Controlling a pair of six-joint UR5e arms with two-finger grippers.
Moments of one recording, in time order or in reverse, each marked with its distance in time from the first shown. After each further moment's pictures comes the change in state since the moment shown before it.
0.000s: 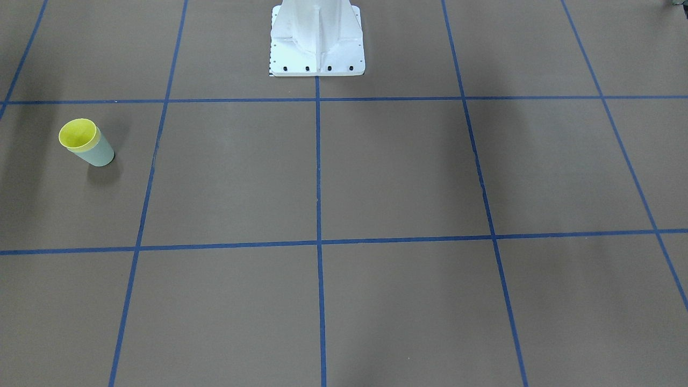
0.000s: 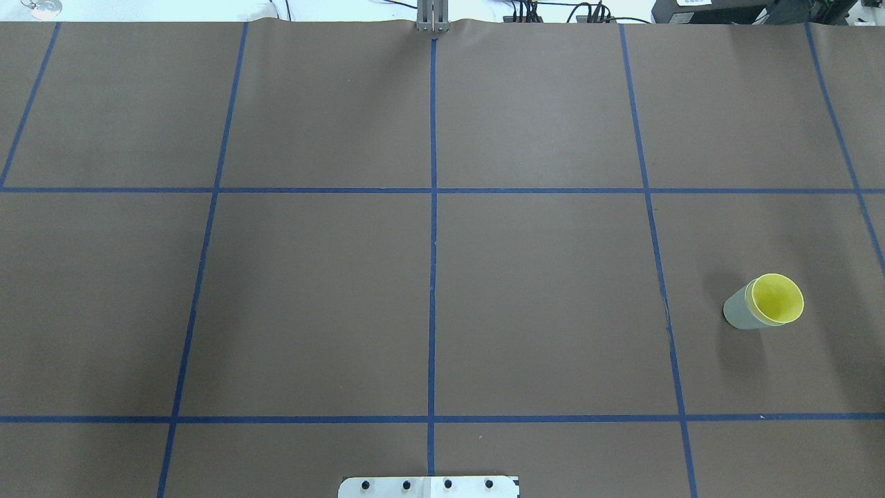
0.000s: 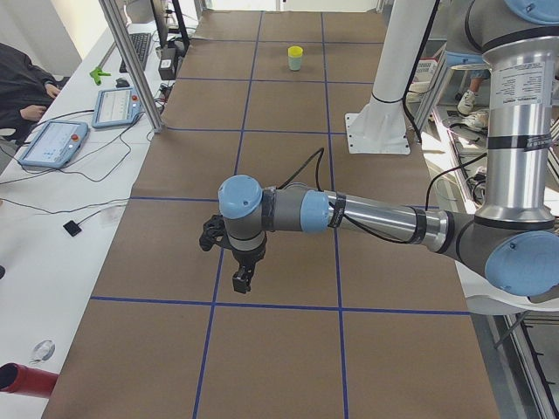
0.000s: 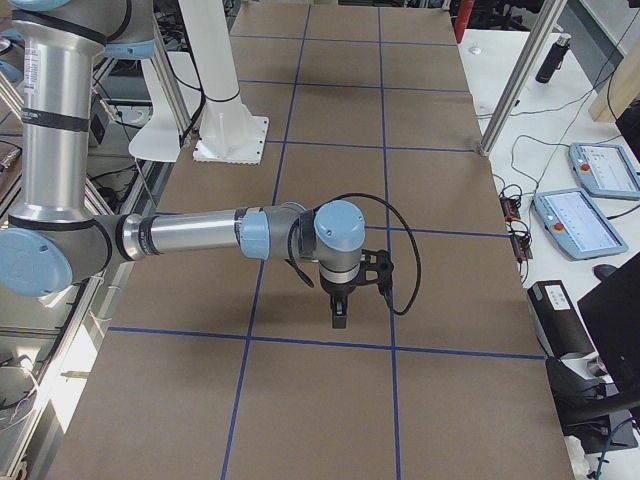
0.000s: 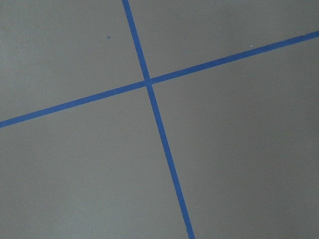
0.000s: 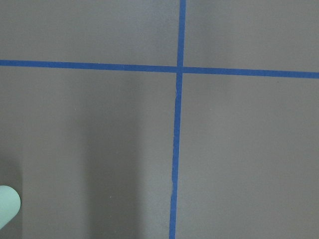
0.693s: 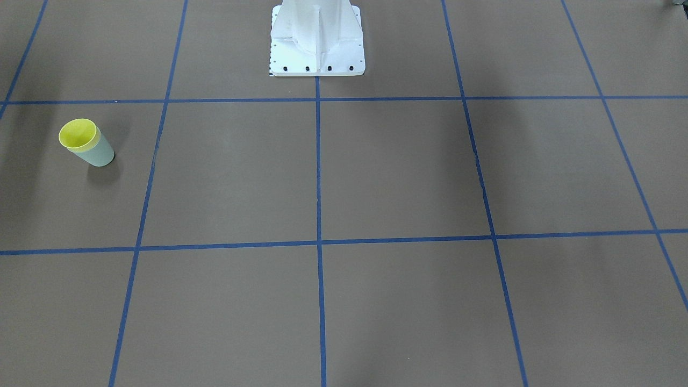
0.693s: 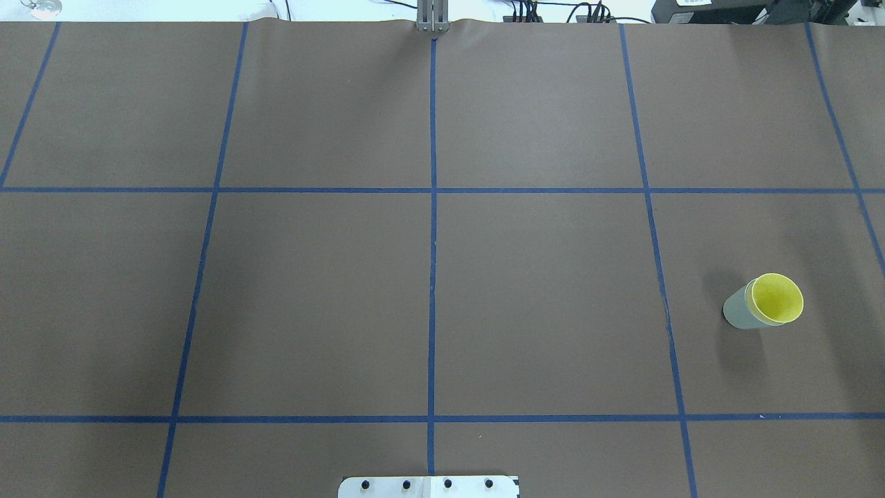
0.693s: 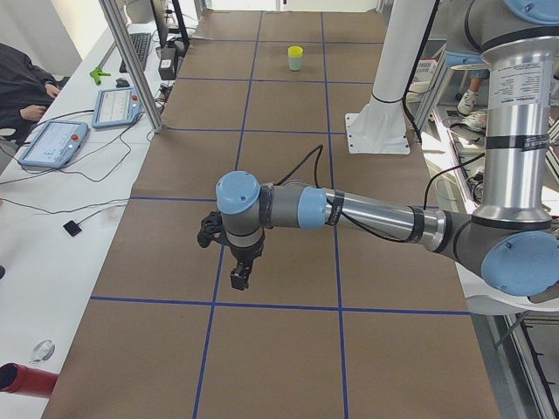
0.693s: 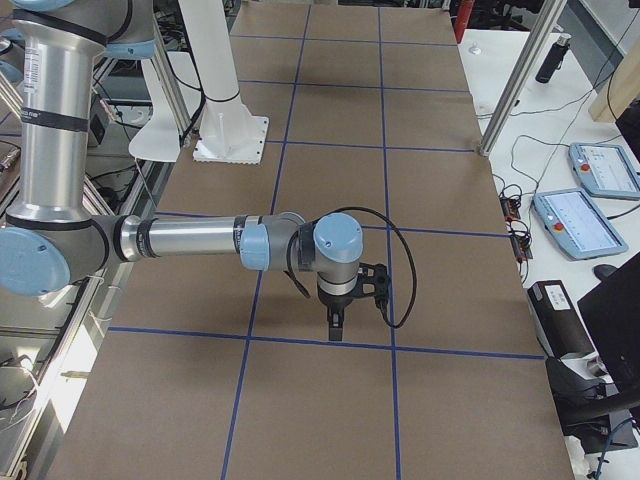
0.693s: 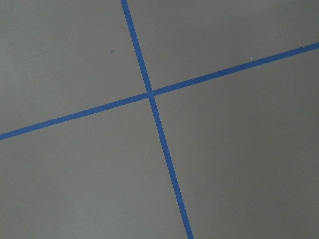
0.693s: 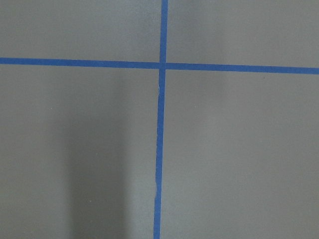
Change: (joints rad) left arm 0.014 -0.013 -0.010 0.014 0.002 -0.008; right arm -0.008 -0.004 -0.039 0.005 -0.049 0.004
